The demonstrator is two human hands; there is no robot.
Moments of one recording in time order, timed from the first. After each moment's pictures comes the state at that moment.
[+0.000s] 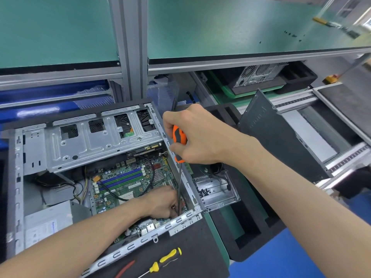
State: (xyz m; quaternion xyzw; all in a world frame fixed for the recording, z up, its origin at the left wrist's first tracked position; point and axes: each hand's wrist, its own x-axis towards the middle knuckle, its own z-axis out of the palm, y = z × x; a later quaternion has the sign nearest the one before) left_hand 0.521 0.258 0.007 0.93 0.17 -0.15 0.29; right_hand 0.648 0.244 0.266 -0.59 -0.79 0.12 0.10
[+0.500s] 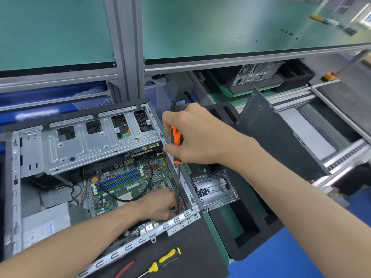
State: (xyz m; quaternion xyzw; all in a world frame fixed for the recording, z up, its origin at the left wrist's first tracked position) left_hand 0.517 0.253 0.002 0.94 0.15 -0.11 0.28; right_hand 0.650 0.239 0.265 -0.60 -0.79 0.09 0.07
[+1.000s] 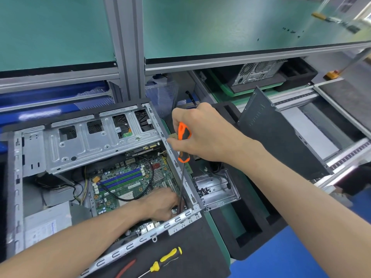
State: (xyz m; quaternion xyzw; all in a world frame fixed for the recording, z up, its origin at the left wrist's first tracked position) left_hand 0.518 0.251 0.002 0.95 0.15 -0.12 0.25; right_hand 0.661 0.237 0.257 -0.63 -0.76 0.08 0.14
